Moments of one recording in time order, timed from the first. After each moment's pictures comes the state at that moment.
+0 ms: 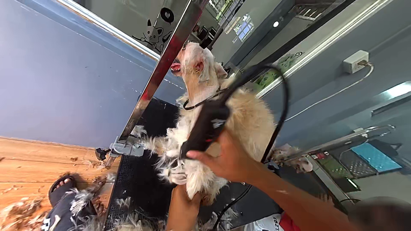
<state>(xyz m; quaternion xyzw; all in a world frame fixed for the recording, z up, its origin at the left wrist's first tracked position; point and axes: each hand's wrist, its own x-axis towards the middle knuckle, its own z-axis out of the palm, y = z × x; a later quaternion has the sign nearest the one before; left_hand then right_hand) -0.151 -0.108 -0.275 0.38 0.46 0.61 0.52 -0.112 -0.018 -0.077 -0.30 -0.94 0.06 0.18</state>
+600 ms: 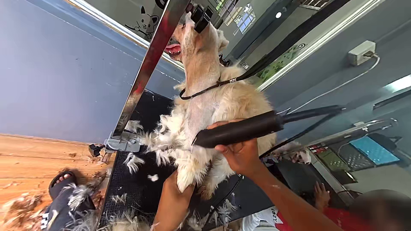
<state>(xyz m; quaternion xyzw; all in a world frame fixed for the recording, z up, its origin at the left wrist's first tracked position) -0.169 -0.106 -0.278 0.37 0.42 0.65 0.51 -0.043 0.004 -0.108 -0.23 -0.89 0.18 0.34</state>
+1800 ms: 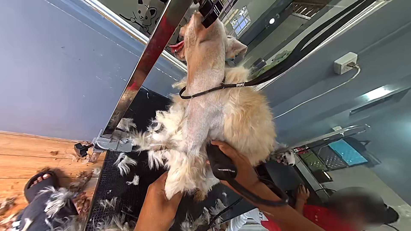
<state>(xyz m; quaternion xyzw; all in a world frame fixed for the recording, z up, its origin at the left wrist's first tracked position) -0.197 -0.117 -0.279 0.42 0.41 0.63 0.50 0.001 -0.024 -0.132 -0.33 -0.92 -0.15 0.15</state>
